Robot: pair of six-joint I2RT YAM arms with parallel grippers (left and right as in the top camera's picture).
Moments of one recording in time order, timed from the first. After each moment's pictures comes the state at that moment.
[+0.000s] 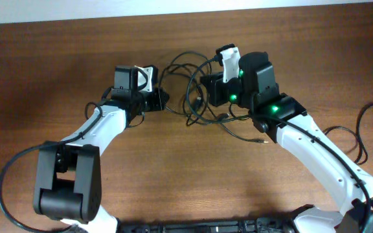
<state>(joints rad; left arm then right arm) -0.19 1.79 1.01 -0.14 0.48 -0.28 0.40 1.45 1.06 -0.20 -0.33 0.29</state>
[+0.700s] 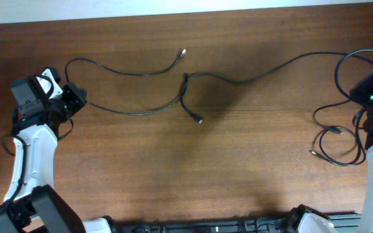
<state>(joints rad) 0.37 1.54 1.01 -0.34 0.46 -0.34 -0.50 1.21 1.06 -0.50 0.04 0.30</state>
